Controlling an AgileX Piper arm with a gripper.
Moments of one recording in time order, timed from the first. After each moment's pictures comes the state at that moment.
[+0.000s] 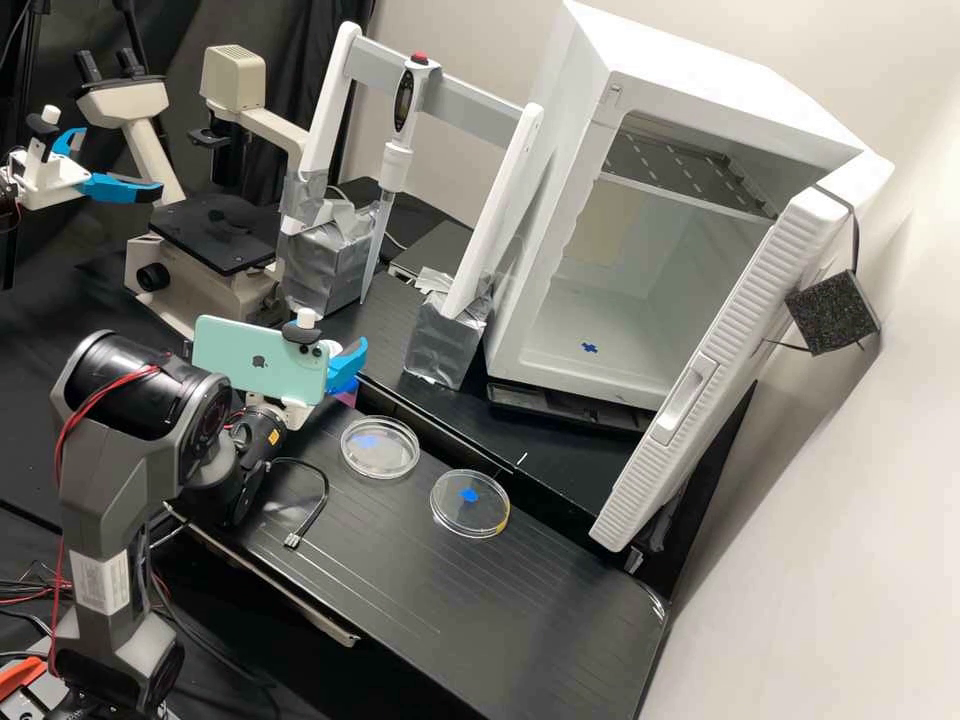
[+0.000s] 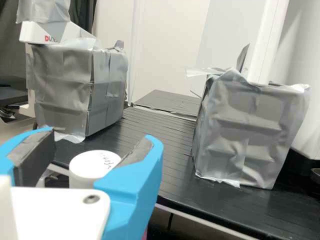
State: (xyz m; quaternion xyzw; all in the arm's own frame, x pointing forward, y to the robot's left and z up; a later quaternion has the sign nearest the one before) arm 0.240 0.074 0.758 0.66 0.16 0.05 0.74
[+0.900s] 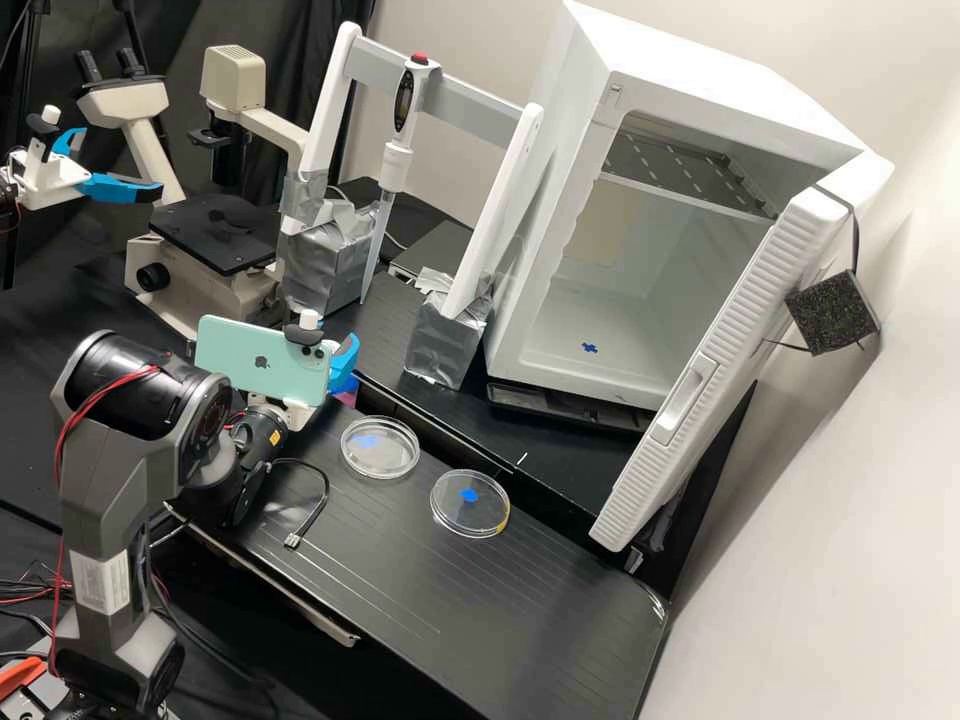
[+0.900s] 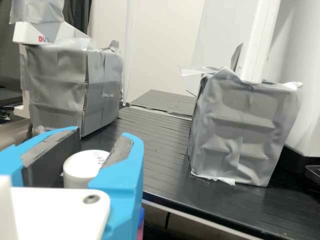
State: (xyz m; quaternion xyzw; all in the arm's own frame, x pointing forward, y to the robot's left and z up) arm 0.241 0.073 0.759 0.66 0.15 0.05 0.74
